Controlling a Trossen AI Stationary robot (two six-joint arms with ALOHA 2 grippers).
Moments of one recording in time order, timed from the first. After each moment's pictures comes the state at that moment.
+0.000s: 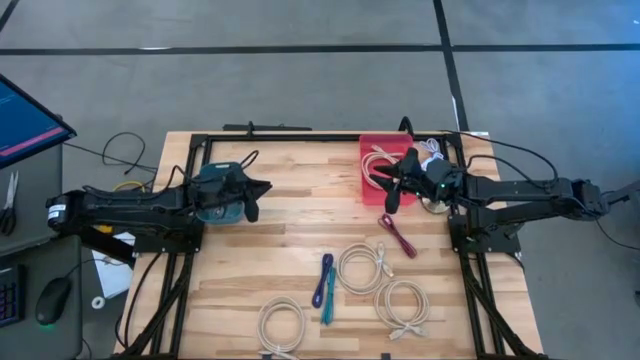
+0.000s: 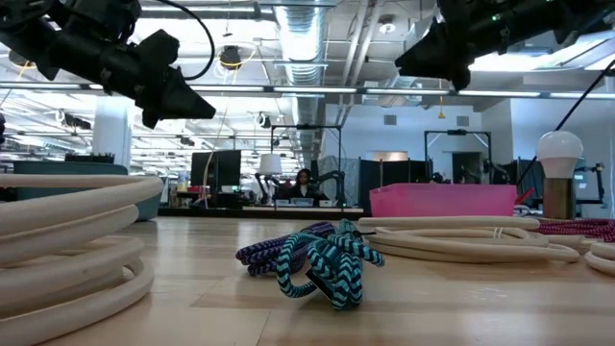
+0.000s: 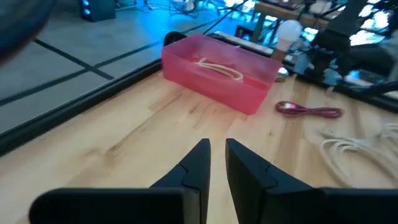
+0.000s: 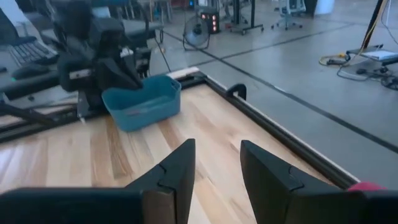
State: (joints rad) left arm 0.20 0.78 0.28 0.22 -0.19 -0.20; right arm -0.15 0.91 0.57 0.14 0.29 0.16
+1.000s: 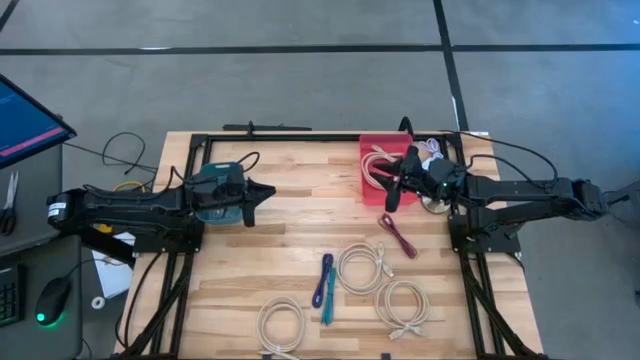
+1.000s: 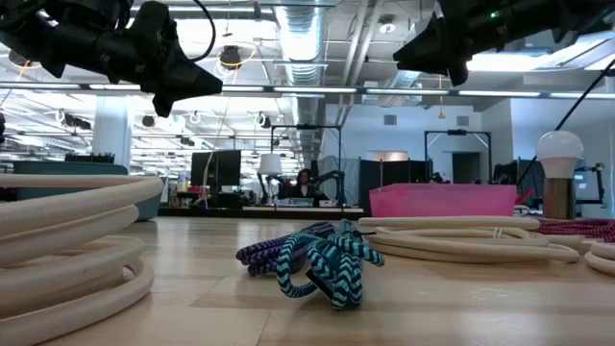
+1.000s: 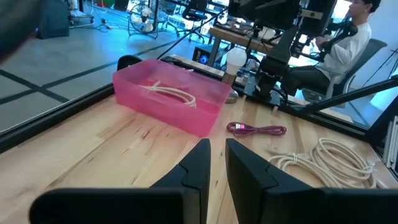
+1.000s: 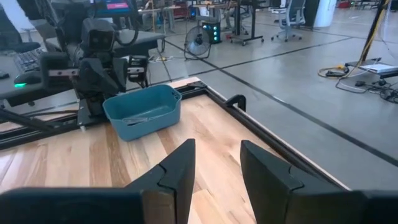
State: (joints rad) left arm 0.17 0.78 0.28 0.35 -0.07 -0.22; right arm -0.14 0.90 0.57 0.17 0.29 0.12
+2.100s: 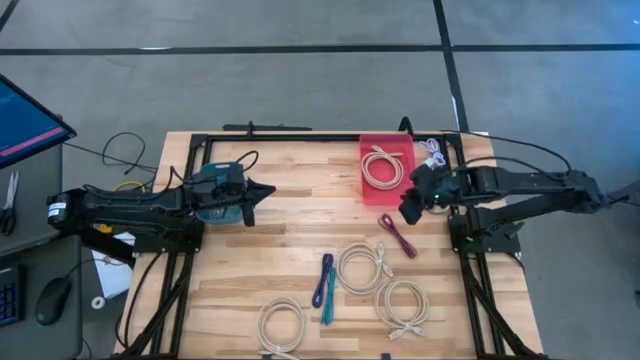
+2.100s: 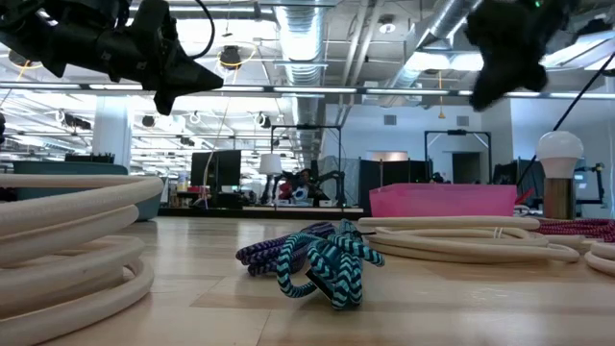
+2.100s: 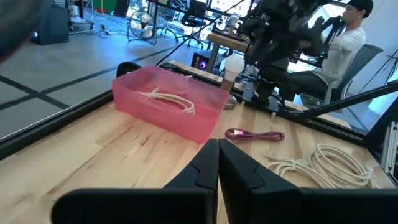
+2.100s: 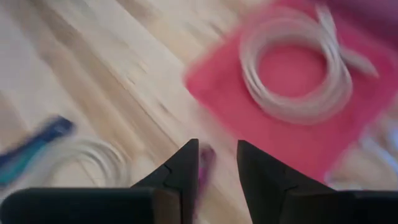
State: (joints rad) left arm 0.17 0.78 0.28 0.38 -0.07 -0.21; right arm -0.01 0.91 0.85 -0.93 0.35 0.70
